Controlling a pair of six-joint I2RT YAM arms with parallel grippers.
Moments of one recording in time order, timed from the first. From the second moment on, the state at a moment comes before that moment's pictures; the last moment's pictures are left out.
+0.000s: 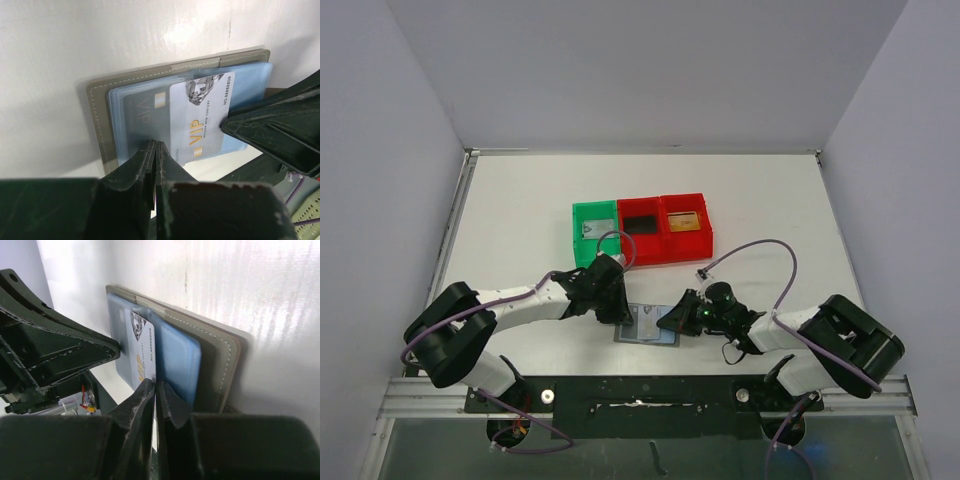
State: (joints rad) left arm -0.84 1.49 0.70 -0.22 0.15 -0.88; right arm 0.71 1.39 0.20 0.59 -0.31 1.12
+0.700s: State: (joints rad) left arm -0.83 1.52 0.70 -0.18 0.21 -0.88; right arm 0.74 1.48 0.23 0.71 -0.31 1.13
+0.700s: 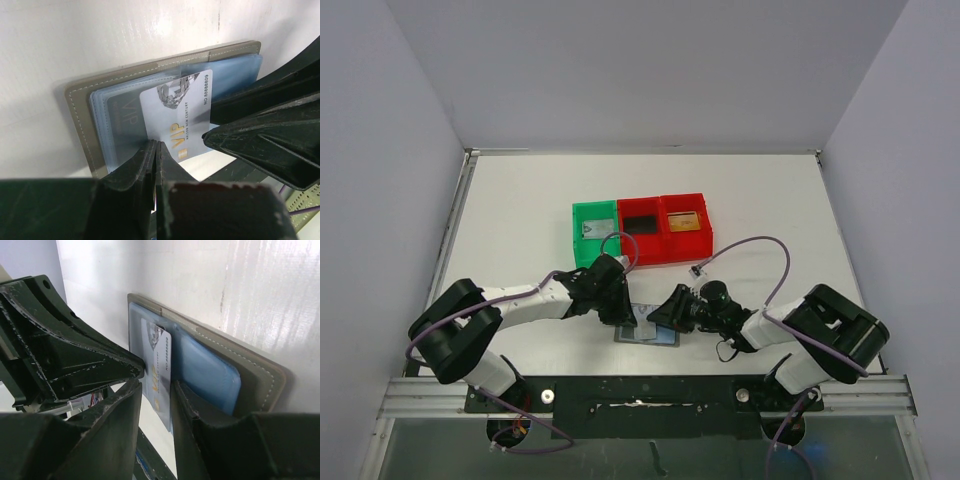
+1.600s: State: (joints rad) left arm -0.83 1.51 0.70 -0.19 0.19 -0.89; right arm 0.73 1.46 0.15 0.83 -0.33 1.15
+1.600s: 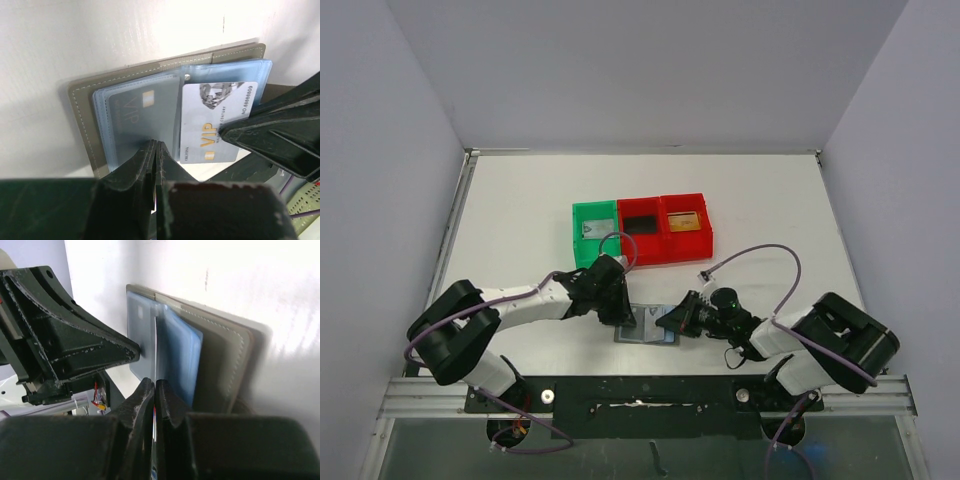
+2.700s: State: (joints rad) left arm -0.43 1.05 0.73 -0.49 0.04 -0.74; right arm 1.06 0.84 0.21 0.47 0.16 0.27
